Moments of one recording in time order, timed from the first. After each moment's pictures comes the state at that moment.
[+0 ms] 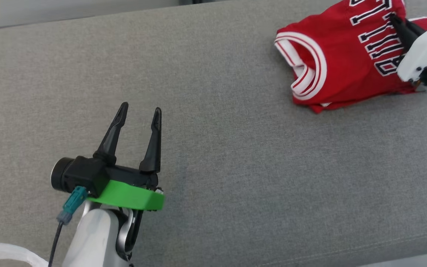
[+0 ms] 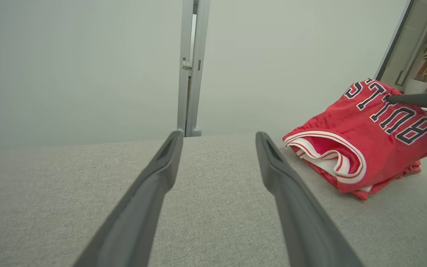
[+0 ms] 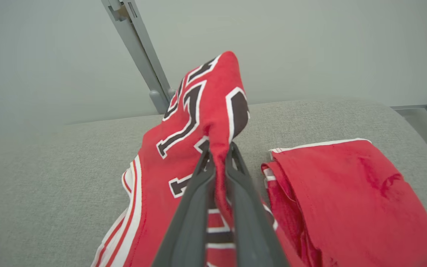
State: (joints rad) left arm -0.26 0.06 -0.23 0.11 -0.25 -0.13 -0.26; right arm -1.00 -0.54 0.56 0.79 0.91 0.13 0.09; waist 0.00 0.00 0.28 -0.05
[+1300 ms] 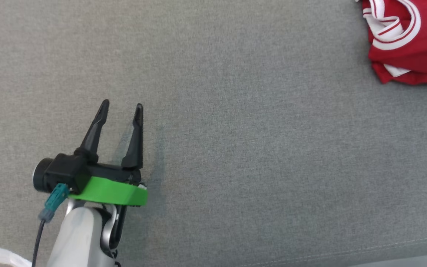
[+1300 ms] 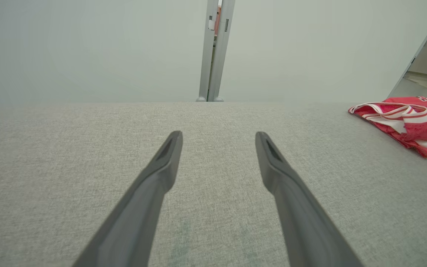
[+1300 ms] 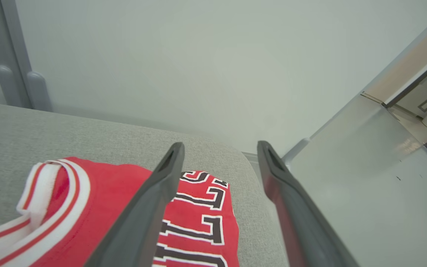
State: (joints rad) left arm -0.28 0.08 -0.18 0.14 -0.25 -0.13 -0.26; right arm -1.25 -0.64 0.52 1.21 0.42 0.13 -0.26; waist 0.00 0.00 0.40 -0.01
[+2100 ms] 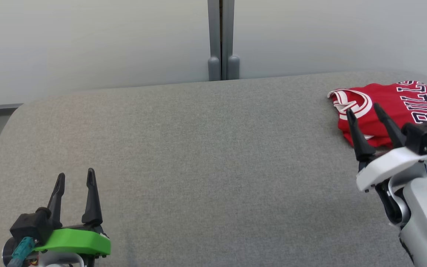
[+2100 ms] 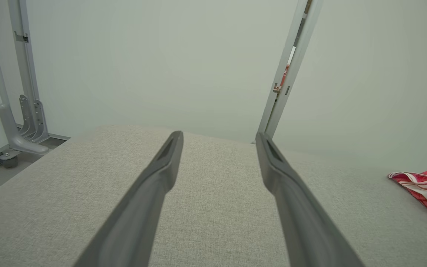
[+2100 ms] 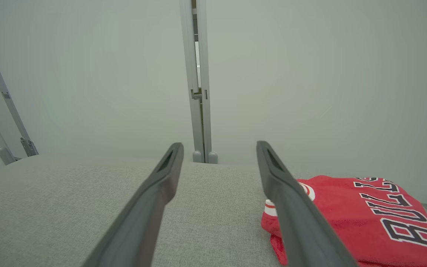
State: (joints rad) left arm -0.06 0.08 0.03 0.23 -0.34 -0.12 -0.26; right arm -0.42 -0.37 0.26 0.48 0.46 0.13 -0.26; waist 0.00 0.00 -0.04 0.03
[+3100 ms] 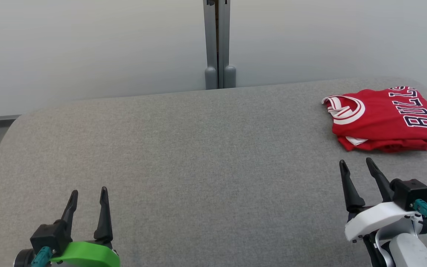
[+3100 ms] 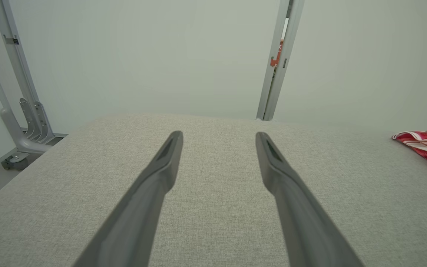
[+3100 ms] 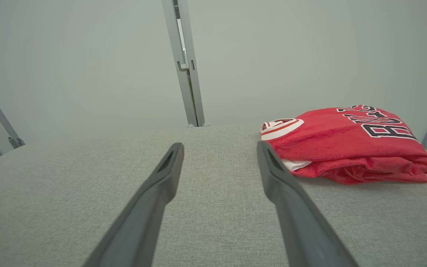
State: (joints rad) left arm -0.02 0.07 0.02 0.29 -0.23 -0.13 -0.26; right arm -0.12 -0.18 0.07 0.36 0.29 0.13 -0.26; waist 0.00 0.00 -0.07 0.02
